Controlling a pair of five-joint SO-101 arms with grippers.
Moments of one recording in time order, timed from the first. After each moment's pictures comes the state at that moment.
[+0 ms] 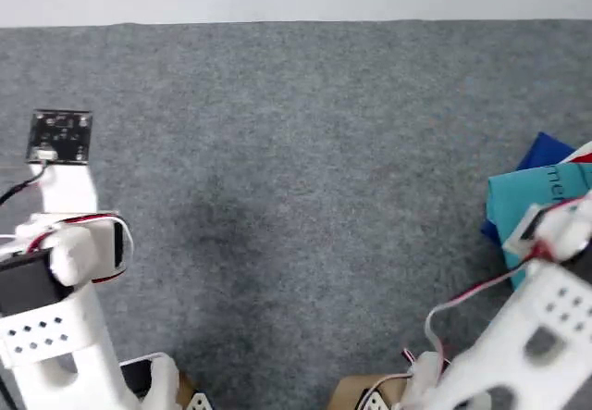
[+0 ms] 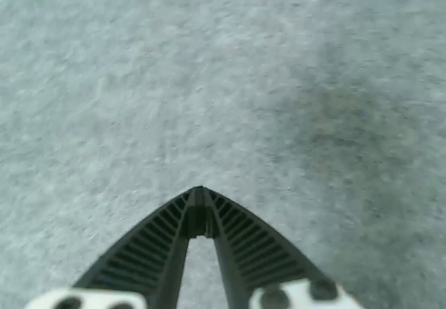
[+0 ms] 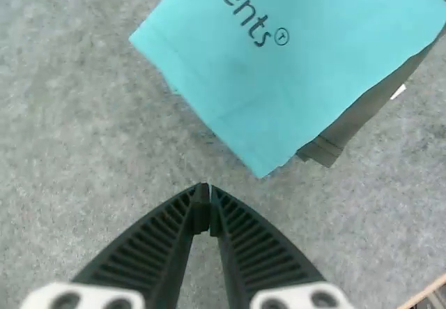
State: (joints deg) left arm -18.9 -47.6 23.9 96.7 -7.5; right arm 32.5 -40.9 14.2 96.8 -0.6
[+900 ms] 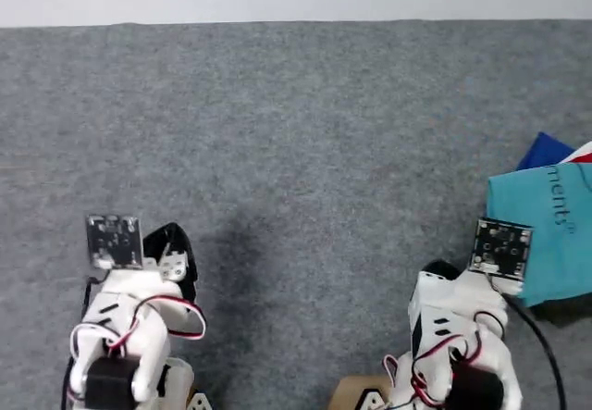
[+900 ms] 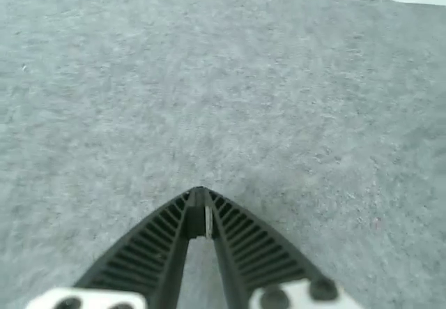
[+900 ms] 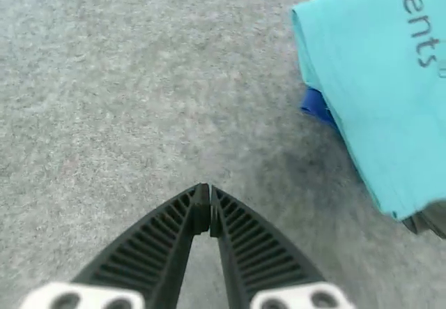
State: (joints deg) left arm 1.8 -103.2 78.5 69.2 14.8; right arm 10.4 -100.7 68.1 83.4 -0.6
